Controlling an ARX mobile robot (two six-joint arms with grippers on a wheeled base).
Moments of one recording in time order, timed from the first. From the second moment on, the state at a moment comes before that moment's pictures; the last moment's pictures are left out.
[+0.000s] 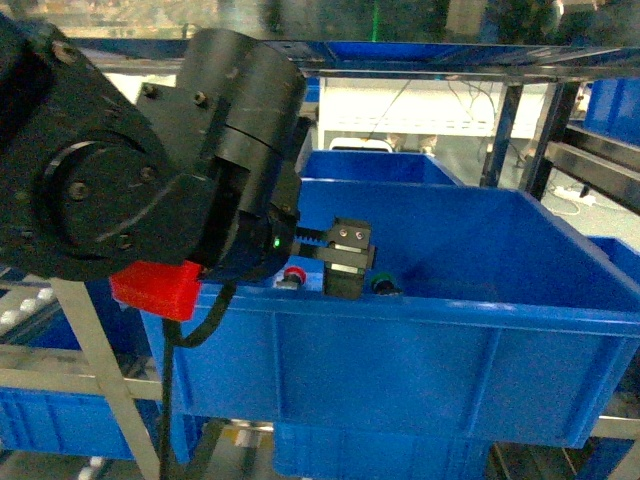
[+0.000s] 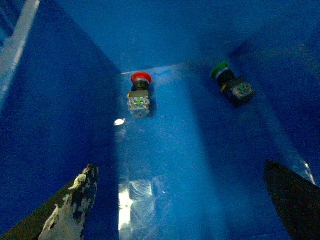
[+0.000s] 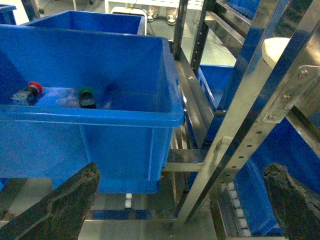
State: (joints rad) left arm -0.46 2.00 1.06 0.29 -0.26 -0.13; right arm 0.38 0.64 0.15 0.14 0.46 0.11
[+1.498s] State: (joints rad) left arm -0.18 0.61 0.06 0.54 -0.18 -0.02; right arm -0.01 0.26 0.01 0.26 0.01 0.00
